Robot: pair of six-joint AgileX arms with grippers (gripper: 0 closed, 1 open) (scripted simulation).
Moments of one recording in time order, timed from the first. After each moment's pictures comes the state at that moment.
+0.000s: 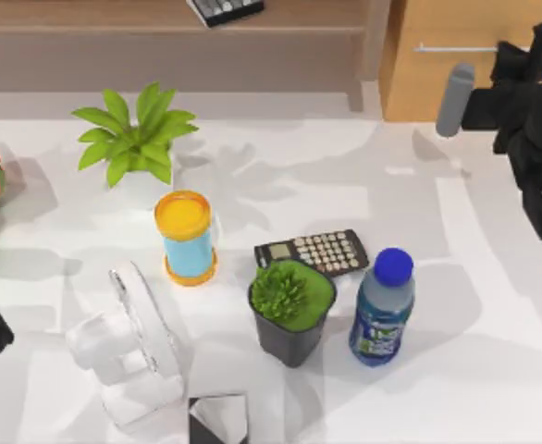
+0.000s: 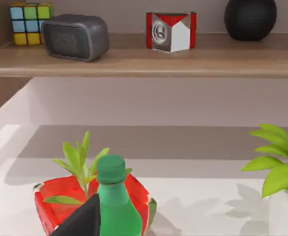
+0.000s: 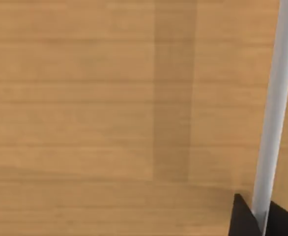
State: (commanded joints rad) left arm 0.00 0.00 0.00 0.00 0.00 0.00; right arm 0.16 2.28 1.06 1.22 0.20 -1.56
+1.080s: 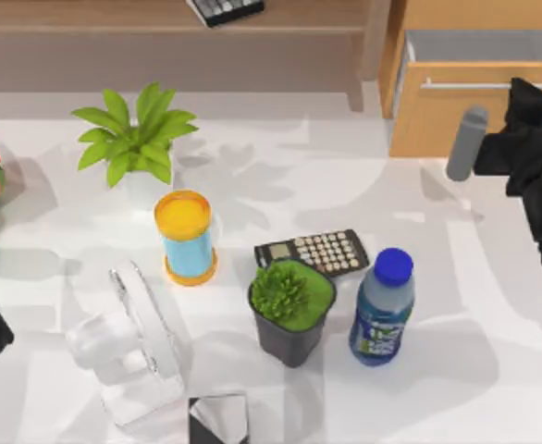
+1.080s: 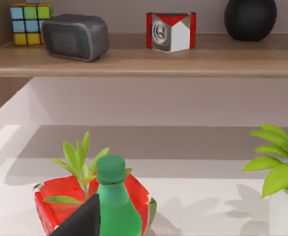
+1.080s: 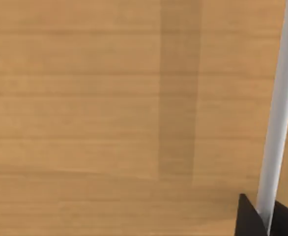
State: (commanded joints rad) left arm 0.00 0.00 0.00 0.00 0.00 0.00; right arm 0.20 2.16 0.78 1.37 0.23 -1.55
